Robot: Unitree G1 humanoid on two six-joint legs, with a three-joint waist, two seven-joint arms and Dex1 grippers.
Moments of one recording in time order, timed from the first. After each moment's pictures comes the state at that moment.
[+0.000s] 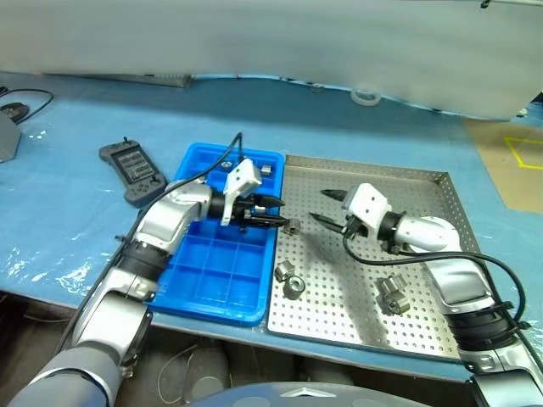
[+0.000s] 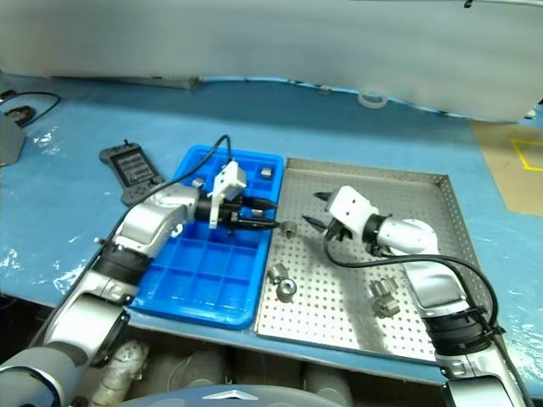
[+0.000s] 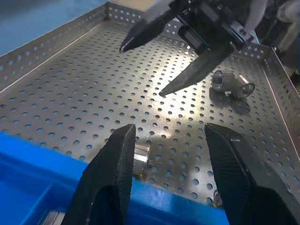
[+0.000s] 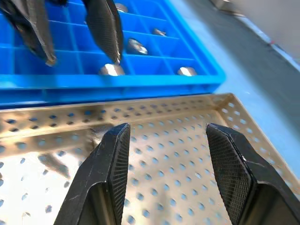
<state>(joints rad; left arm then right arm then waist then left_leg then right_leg) -0.77 0.36 -0.29 0.24 -0.28 0.43 -1.20 -0.24 -0.61 0.07 -0.21 0.07 0.20 0.78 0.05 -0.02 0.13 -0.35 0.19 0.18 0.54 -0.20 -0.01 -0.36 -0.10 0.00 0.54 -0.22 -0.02</state>
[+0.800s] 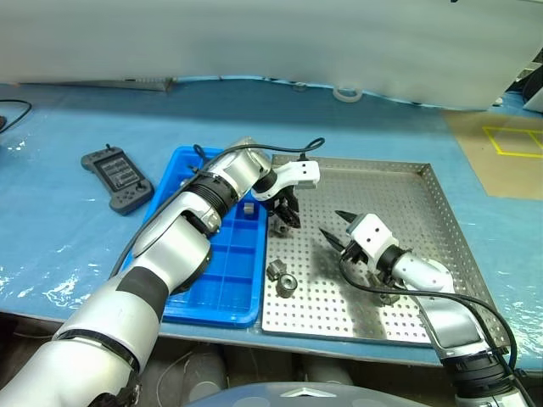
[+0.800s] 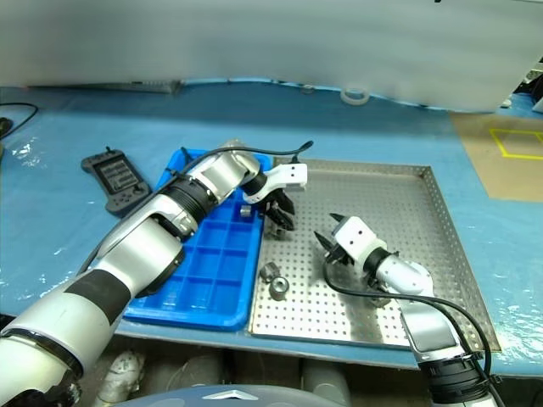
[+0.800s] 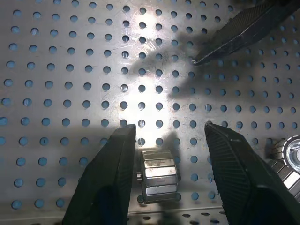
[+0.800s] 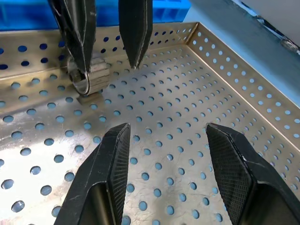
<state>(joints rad) -1.25 0.13 -0.60 0.93 0.13 0.42 -1.37 0.00 -0.49 0.08 -0.21 -0.04 0.10 0.55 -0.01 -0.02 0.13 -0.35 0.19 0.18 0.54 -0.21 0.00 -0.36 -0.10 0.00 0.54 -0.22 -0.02</state>
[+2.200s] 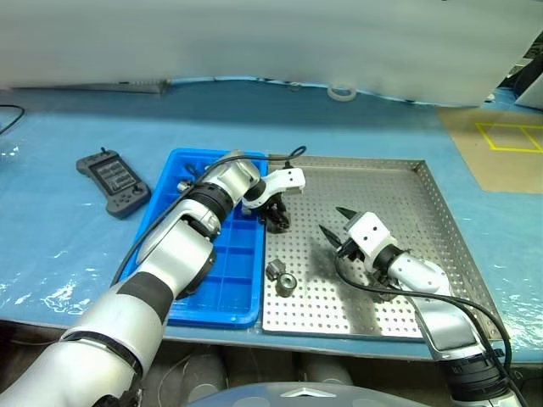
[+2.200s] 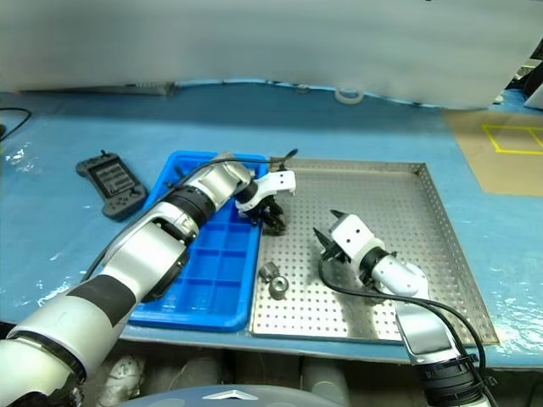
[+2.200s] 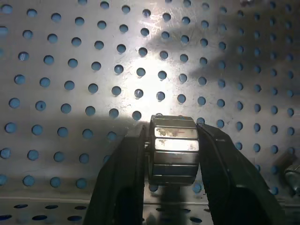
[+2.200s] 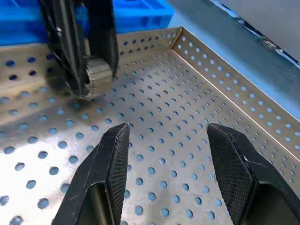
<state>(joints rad) -1.21 0.12 -0.42 1.06 0.19 0.36 -1.34 0.00 -0.47 0.09 -0.31 -0.02 0.18 0.53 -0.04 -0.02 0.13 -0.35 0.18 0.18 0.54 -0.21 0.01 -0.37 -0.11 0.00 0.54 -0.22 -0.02</state>
